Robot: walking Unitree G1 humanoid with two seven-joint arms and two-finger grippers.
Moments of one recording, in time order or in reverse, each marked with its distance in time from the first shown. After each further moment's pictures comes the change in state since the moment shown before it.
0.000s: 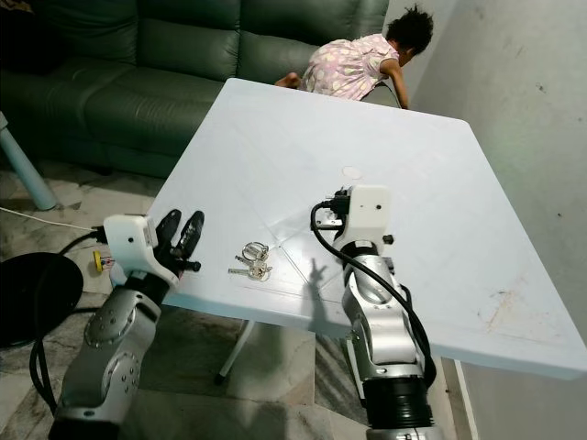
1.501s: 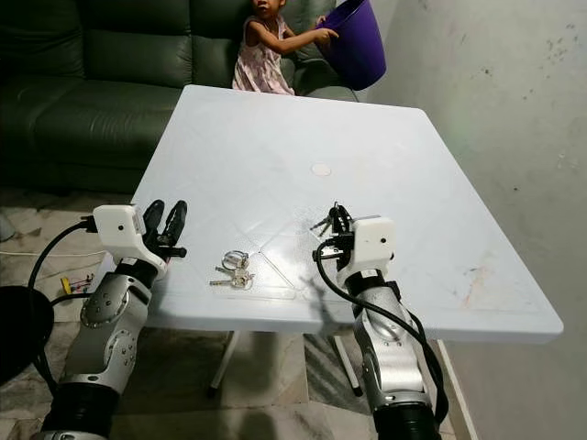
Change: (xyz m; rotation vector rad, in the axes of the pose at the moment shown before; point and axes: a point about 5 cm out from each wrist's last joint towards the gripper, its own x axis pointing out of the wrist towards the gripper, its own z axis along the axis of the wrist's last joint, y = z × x) left arm 0.015 0.031 -0.016 0.048 0.033 0.077; right arm -0.020 0.002 -0.034 0.068 -0.018 0.126
